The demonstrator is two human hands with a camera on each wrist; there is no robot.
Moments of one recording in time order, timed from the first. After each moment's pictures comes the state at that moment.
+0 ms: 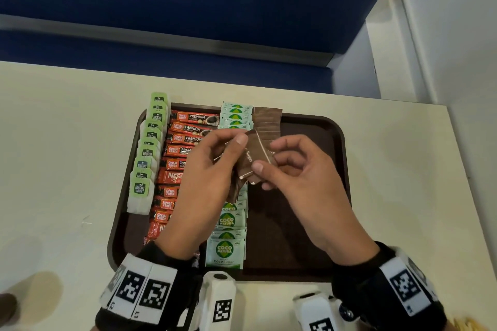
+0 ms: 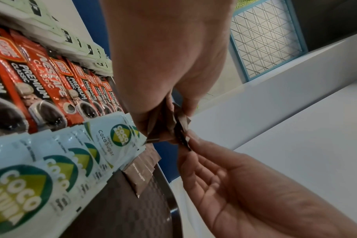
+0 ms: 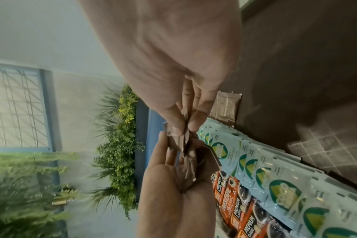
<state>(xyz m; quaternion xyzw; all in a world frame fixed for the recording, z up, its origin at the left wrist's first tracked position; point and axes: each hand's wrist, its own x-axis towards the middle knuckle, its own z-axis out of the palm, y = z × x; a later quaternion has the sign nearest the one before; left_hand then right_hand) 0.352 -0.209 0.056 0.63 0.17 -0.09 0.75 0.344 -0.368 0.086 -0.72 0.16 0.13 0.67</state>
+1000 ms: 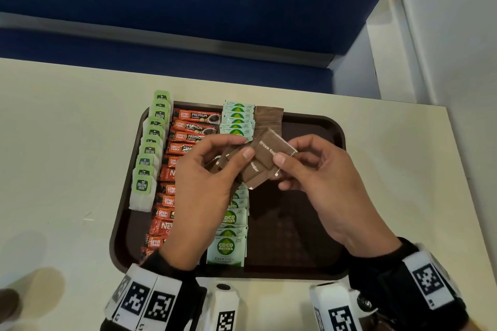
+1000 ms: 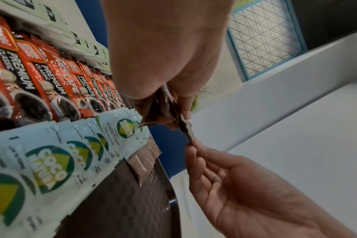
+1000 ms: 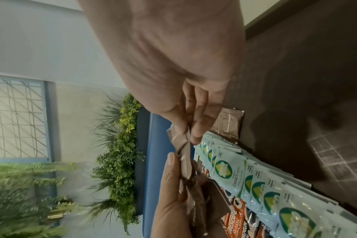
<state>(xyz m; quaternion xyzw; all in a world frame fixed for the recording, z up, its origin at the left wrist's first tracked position) 0.335 -0.205 0.052 0.66 0.15 0.00 0.74 0.348 -0.387 0.095 -0.72 0.17 0.15 0.65</state>
